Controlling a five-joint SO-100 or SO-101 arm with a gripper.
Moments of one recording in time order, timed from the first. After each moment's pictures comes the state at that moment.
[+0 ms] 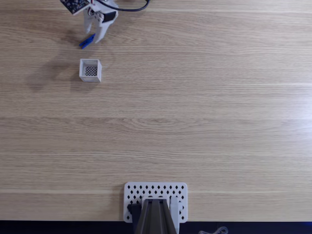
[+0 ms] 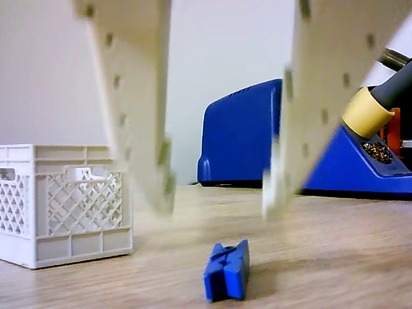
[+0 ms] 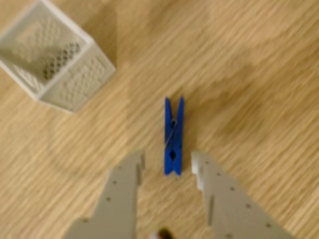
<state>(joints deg) 44.8 111.9 149.2 22.1 -91.1</state>
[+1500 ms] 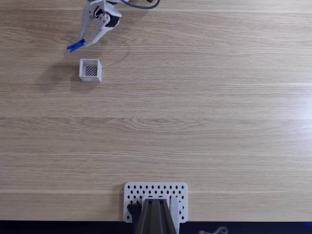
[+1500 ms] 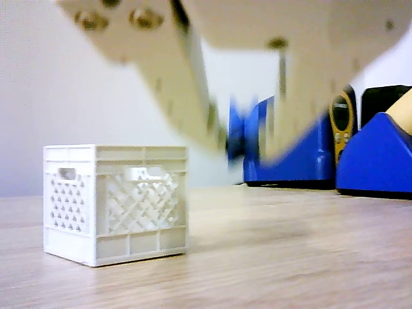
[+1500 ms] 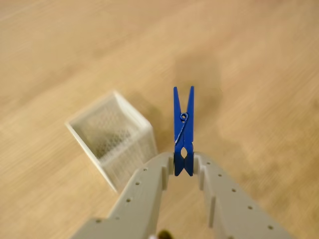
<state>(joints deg) 39.2 110.2 162.9 -26.1 -91.6</state>
